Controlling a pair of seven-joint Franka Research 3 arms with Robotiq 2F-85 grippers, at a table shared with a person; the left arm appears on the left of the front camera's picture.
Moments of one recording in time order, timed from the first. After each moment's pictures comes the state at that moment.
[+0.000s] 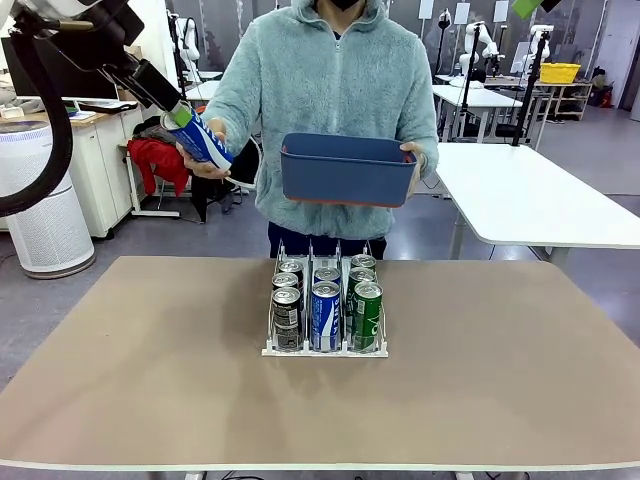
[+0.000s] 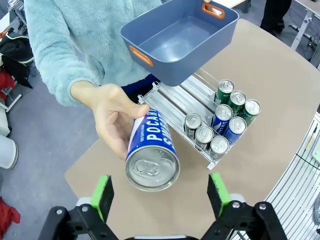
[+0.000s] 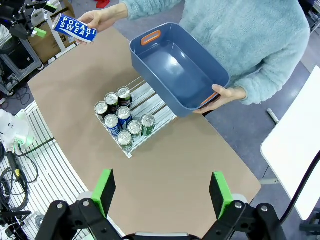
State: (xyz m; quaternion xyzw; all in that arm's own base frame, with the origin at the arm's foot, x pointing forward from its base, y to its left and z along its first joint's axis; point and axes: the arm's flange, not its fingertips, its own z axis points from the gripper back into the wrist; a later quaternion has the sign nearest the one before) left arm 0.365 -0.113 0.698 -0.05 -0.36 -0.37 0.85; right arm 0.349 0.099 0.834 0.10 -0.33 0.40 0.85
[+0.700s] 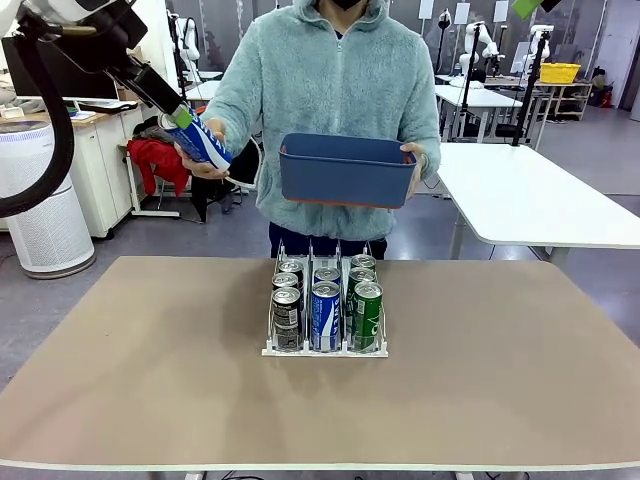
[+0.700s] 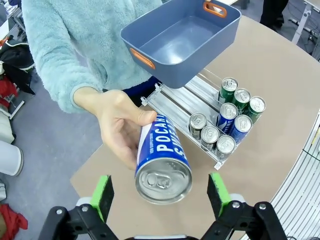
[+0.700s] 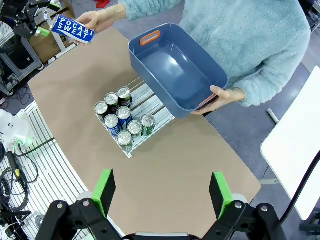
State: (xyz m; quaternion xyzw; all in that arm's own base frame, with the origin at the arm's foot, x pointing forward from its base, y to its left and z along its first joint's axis) left arm 0.377 -0.113 0.692 -0.04 -0.37 -0.39 0.85; right arm 0.349 0.099 0.834 0.10 -0.33 0.40 0.85
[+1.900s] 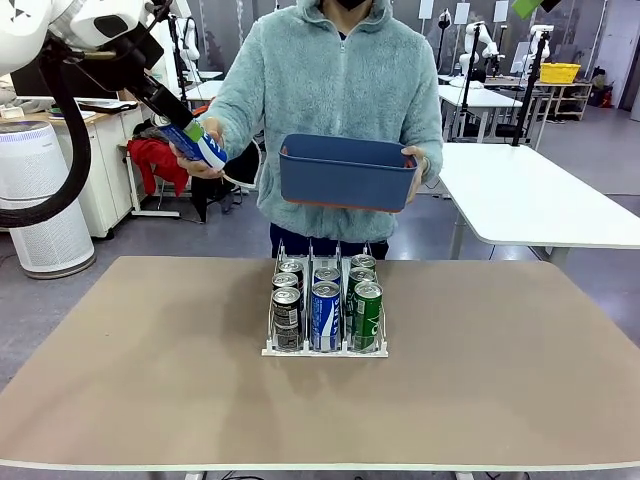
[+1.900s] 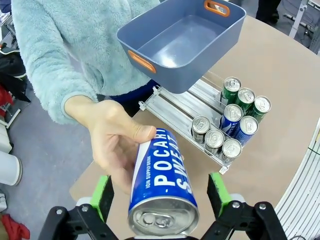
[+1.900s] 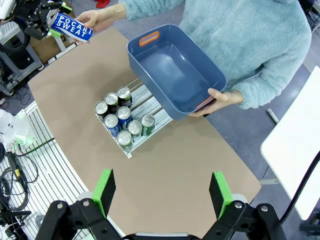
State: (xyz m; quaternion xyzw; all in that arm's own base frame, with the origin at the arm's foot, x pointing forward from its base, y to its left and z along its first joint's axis) left arm 0.404 -0.118 0.669 -0.05 -0.37 -0.41 0.83; right arm 0.349 0.099 0.834 0.10 -0.33 0.40 0.85
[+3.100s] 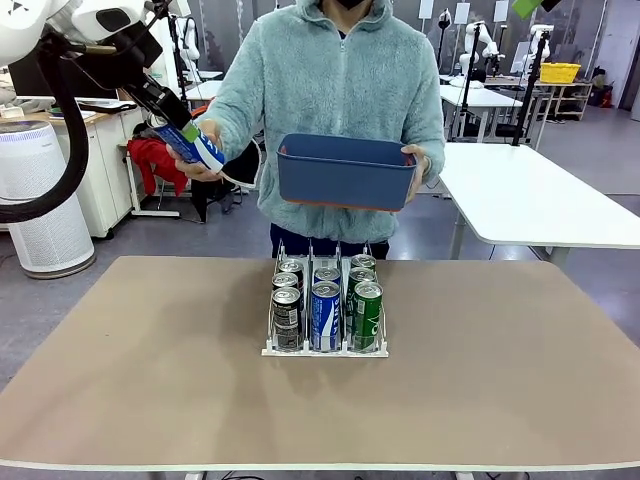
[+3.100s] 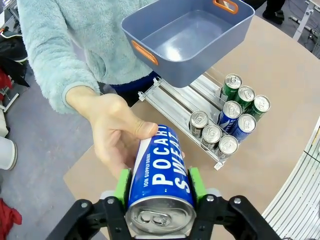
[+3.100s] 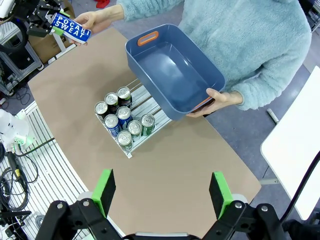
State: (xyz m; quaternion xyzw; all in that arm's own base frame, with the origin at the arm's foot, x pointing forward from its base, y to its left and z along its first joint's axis) left arm 0.399 -0.118 0.673 -0.05 -0.35 -0.38 0.86; right arm 0.349 0.099 0.834 0.10 -0.33 0.40 0.85
